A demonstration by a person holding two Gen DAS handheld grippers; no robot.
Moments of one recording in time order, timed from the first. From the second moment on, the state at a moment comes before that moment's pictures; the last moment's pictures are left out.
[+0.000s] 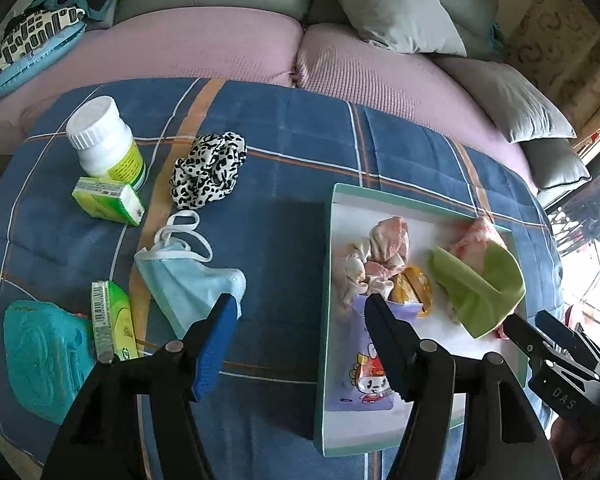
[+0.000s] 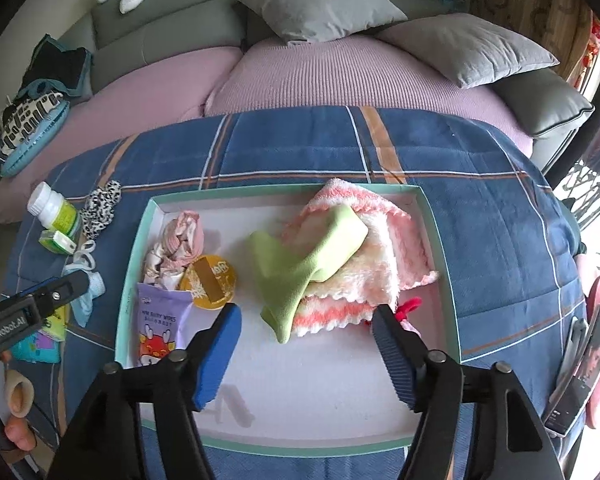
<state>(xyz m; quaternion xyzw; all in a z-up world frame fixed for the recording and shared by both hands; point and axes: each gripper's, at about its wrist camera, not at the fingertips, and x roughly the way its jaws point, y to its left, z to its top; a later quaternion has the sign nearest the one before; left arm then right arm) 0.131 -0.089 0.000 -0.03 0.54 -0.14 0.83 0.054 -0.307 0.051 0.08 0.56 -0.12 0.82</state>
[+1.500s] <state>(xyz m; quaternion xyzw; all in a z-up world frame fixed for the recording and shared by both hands) 0.137 -0.005 0.032 -0.06 0.45 -0.01 0.89 0.077 -0.267 0.055 0.07 0.51 -0.07 0.85</state>
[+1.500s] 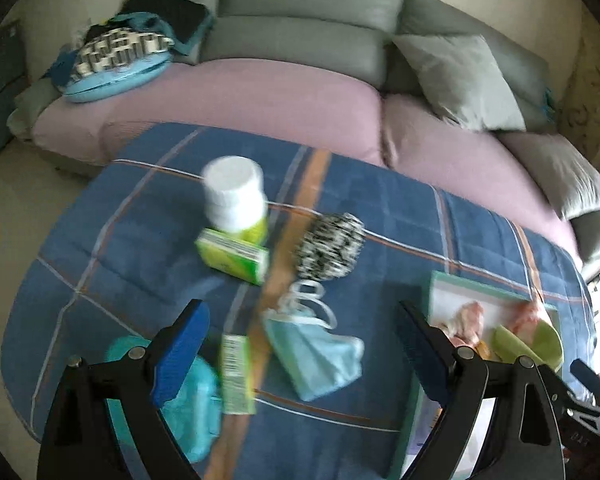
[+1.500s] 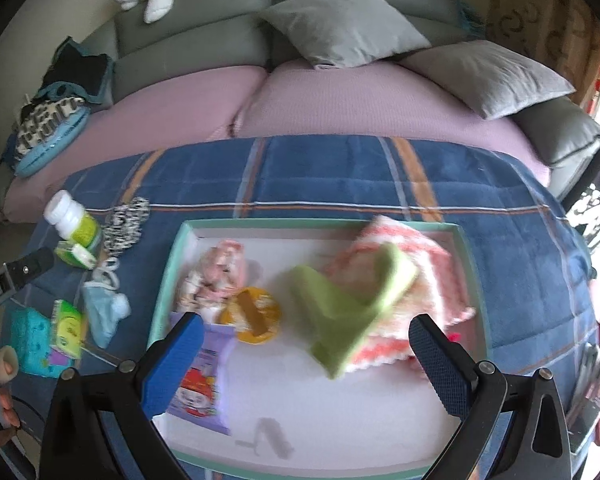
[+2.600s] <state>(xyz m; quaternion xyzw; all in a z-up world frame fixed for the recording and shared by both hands) 0.156 0.080 0.002 -0.12 0.52 0.04 0.84 0.125 -0.110 -0.009 0.01 0.55 0.12 0.83</state>
